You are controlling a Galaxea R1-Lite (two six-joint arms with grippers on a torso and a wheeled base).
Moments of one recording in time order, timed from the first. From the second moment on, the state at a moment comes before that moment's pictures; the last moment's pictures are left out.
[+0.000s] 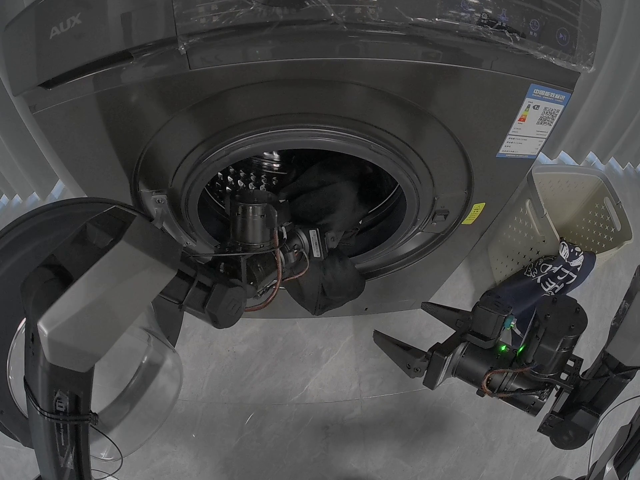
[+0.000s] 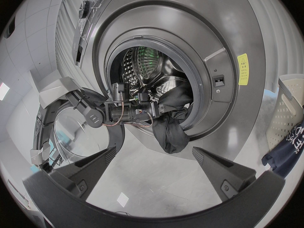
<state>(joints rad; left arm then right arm) -0.51 2.31 -1.38 -0.78 0.03 -0.26 0.70 1.89 -0.28 -1.54 0.01 0.19</state>
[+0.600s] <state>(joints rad) -0.51 2.33 -1.41 -0.77 0.01 -0.27 0.71 1.90 -0.28 -1.54 0.01 0.19</state>
